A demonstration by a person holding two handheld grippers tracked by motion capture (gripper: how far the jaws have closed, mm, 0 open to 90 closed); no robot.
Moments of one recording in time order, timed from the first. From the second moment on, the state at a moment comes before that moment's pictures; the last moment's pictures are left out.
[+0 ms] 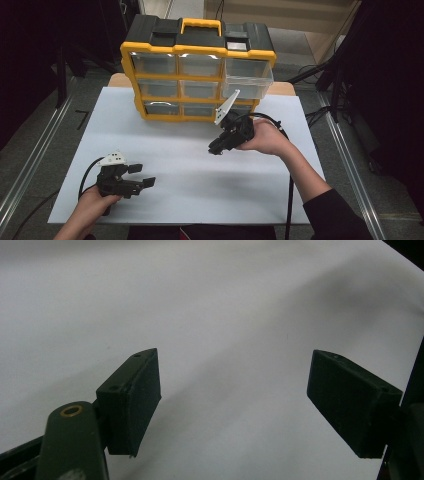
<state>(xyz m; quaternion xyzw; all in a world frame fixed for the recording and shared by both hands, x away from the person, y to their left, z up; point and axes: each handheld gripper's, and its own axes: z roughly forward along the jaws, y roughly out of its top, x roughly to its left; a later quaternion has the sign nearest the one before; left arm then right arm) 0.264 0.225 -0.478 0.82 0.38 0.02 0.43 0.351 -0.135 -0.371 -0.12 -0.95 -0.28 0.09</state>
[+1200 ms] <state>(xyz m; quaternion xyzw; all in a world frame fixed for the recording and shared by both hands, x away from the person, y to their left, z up) 0.263 0.225 -0.478 0.82 0.38 0.02 0.43 0.358 -0.148 -0.302 -0.09 -0.95 -0.29 0.07</state>
